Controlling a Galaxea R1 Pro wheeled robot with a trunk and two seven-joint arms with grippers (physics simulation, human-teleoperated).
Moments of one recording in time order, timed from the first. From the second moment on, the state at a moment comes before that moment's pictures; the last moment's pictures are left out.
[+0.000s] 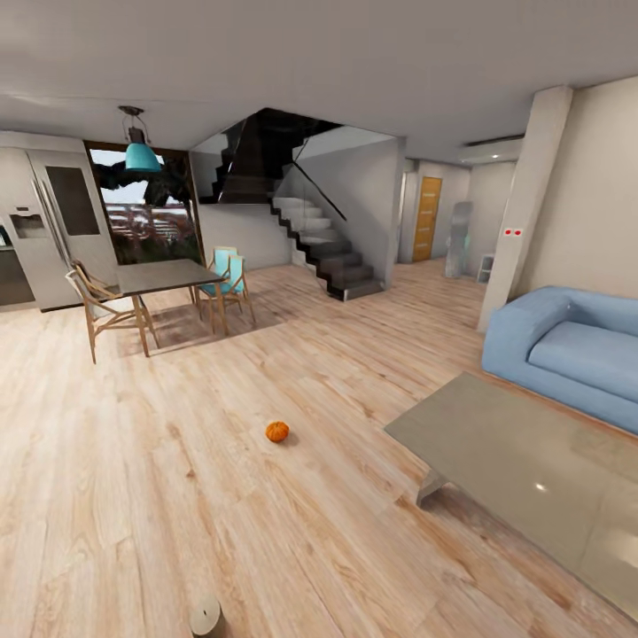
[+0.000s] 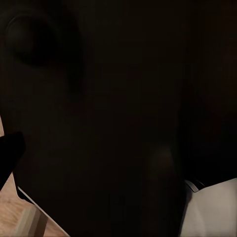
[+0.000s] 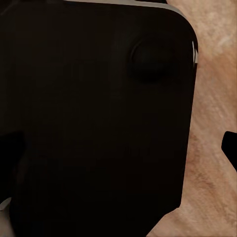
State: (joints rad) left arm 0.02 -0.08 0.00 -0.03 0.00 0.00 -0.01; right arm 0.00 0.03 0.00 -0.02 0.00 -0.02 0.00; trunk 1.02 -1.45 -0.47
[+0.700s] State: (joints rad) left arm 0.02 -0.08 0.00 -0.03 0.00 0.00 -0.01; right arm 0.00 0.03 0.00 -0.02 0.00 -0.02 0.00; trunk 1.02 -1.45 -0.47
